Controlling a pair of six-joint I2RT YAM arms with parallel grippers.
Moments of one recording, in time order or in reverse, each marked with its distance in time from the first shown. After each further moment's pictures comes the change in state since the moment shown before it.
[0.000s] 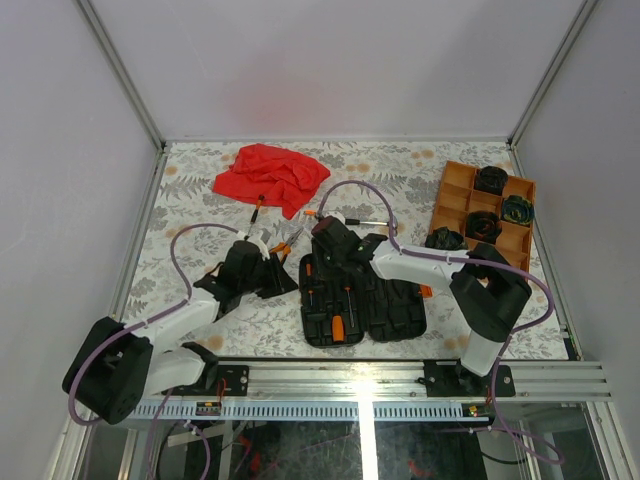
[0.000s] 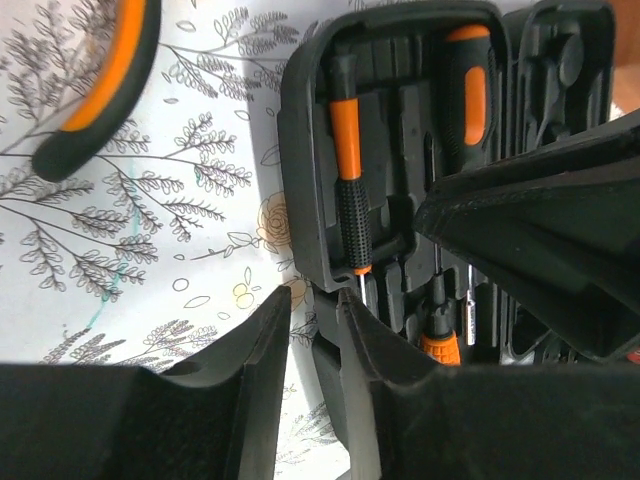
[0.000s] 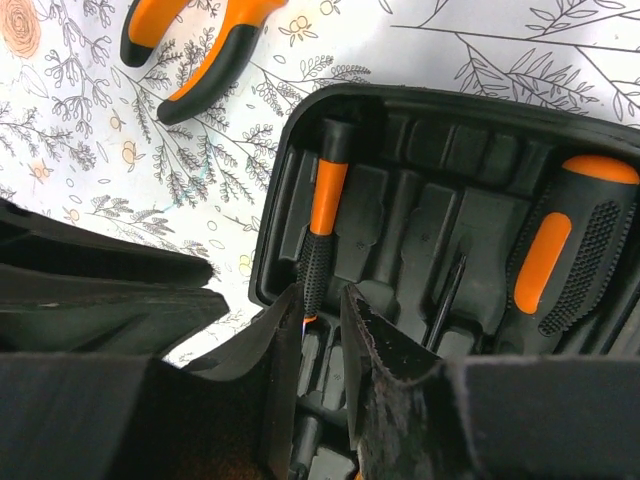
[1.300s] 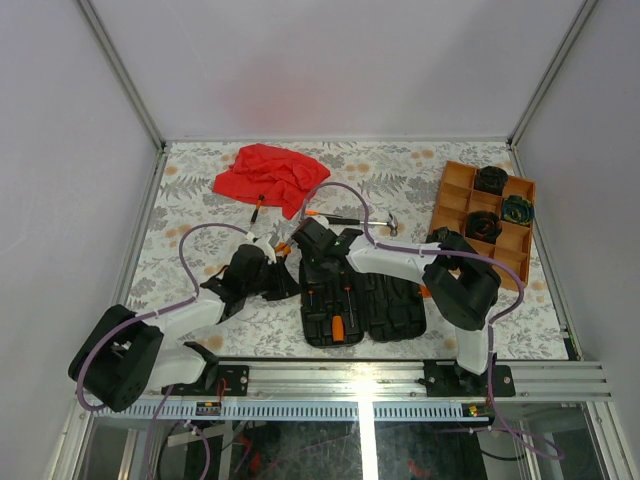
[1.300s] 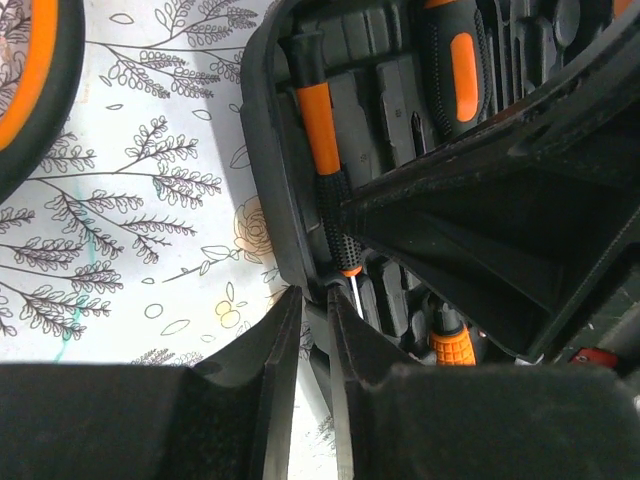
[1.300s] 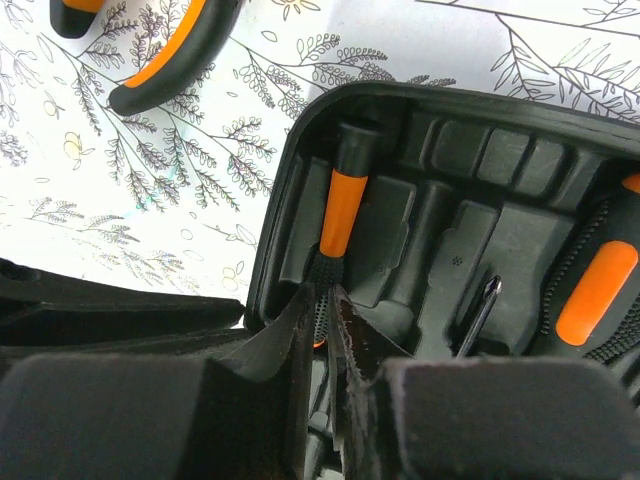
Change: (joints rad) left arm -0.041 0.090 -0.039 0.146 0.035 0.038; right arm 0.043 0.161 0.179 -0.163 0.032 -0.025
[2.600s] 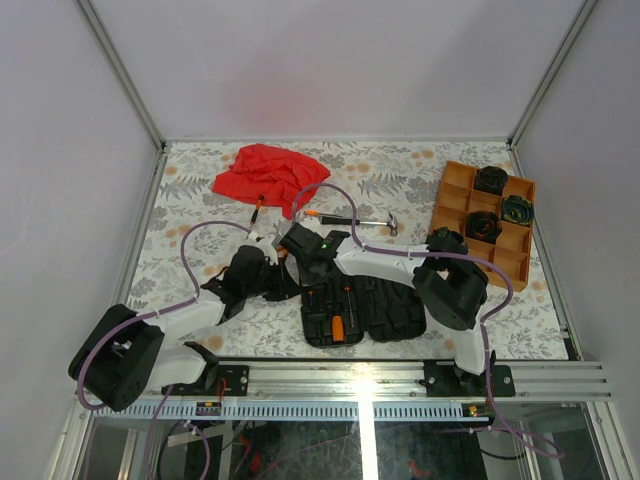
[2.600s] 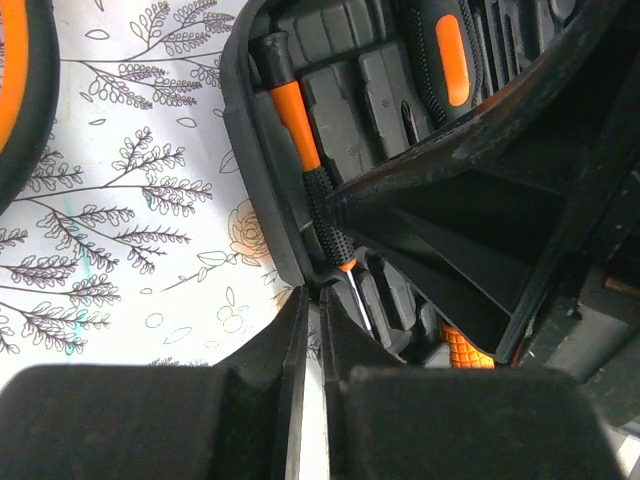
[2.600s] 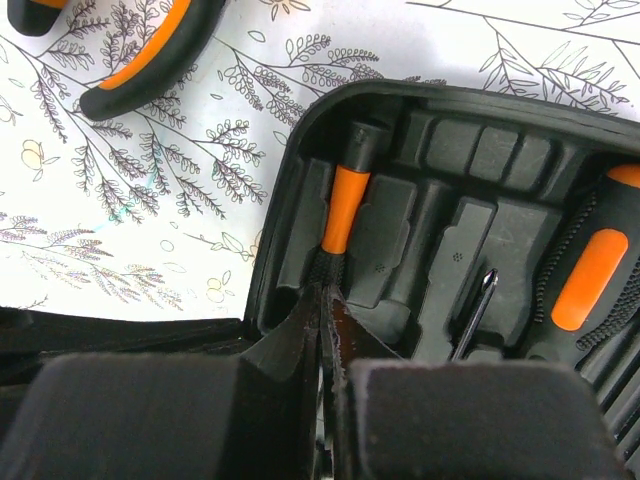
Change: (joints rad) left arm -0.008 0.009 -0.016 0.048 0.025 0.079; right arm 0.062 0.103 0.106 -0.134 0.119 0.000
